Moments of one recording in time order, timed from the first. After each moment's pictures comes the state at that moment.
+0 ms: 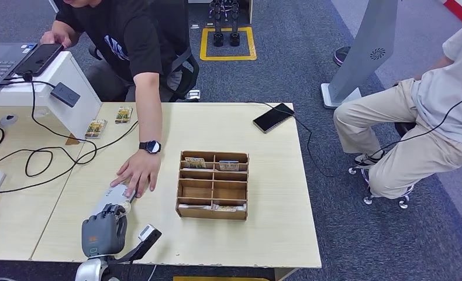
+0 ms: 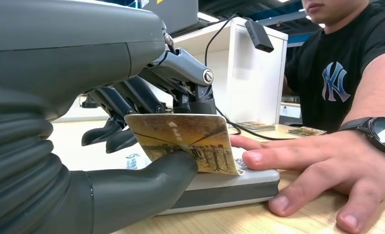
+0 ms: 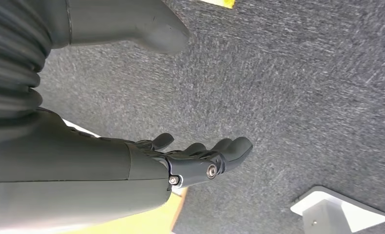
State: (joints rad) left arm -0.01 -0.14 0.22 -1.05 -1.38 0.71 -0.25; right arm -0.07 0.34 -1.54 -0.55 0.68 -0.69 -0.30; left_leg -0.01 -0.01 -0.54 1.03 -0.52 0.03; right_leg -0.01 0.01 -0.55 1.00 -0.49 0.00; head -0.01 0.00
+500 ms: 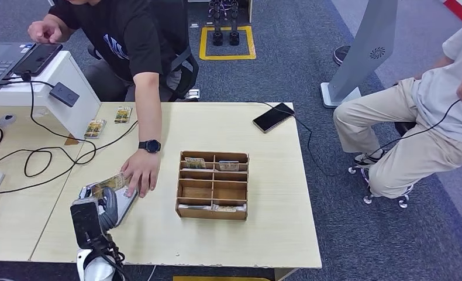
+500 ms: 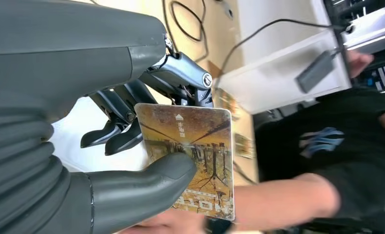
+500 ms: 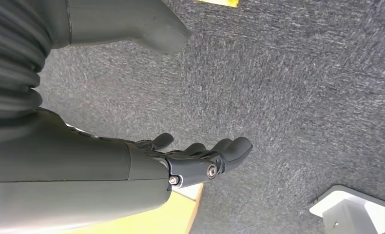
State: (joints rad) left arm -0.01 -0.23 0.11 -1.40 -0.23 0.41 -0.45; right arm -0.07 0.34 -1.54 -0.59 0.64 -0.69 -0.26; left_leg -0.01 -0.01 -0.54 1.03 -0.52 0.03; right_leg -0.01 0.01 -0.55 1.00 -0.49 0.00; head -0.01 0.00
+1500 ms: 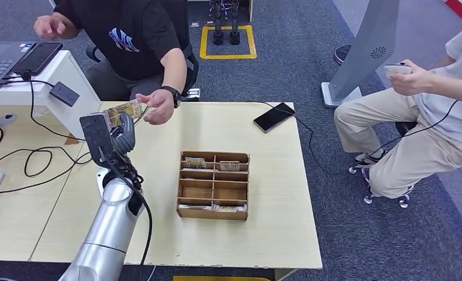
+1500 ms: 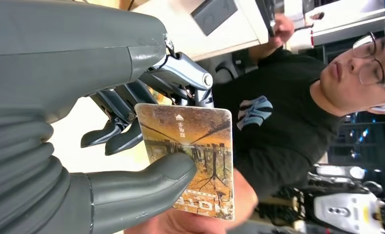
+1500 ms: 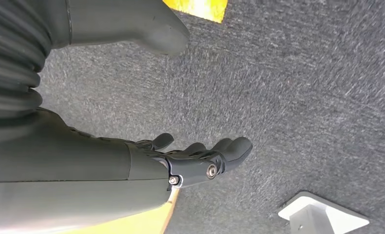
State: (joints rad) left arm -0.50 -0.14 -0.15 -1.12 -0.06 0.58 -0.26; right arm -0.11 0.34 -1.54 -0.55 0.68 -0.69 -0.34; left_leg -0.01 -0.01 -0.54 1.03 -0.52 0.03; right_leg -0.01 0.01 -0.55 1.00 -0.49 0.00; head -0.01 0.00
